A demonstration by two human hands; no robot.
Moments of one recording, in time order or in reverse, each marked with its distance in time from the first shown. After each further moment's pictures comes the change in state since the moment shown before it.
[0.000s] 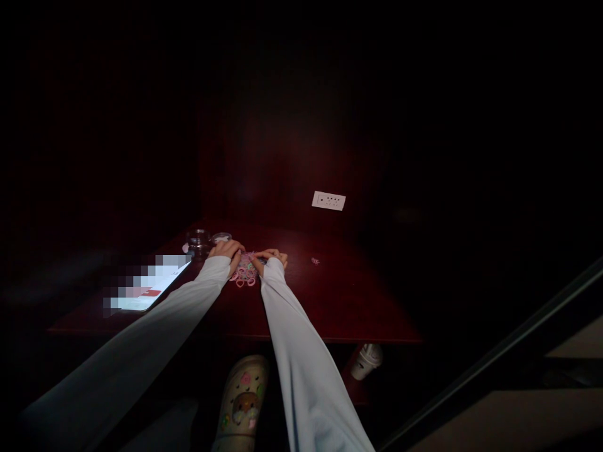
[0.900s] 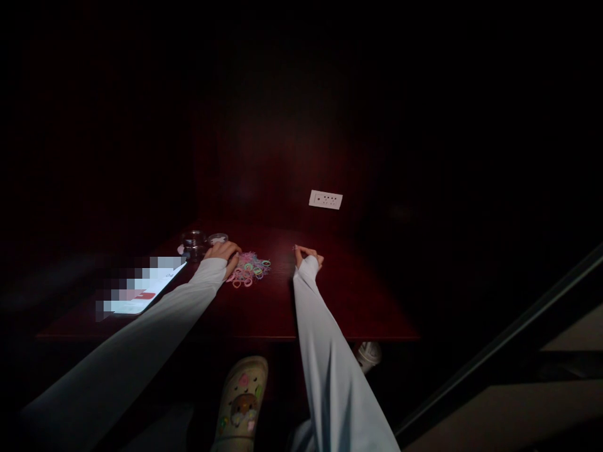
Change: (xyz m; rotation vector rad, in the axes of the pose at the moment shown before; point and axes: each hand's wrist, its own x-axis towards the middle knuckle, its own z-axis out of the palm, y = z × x) left_hand -0.005 0.006 -0.009 -0.001 -0.025 0.012; right_hand 0.027 0.059 -0.070 0.020 0.356 0.208
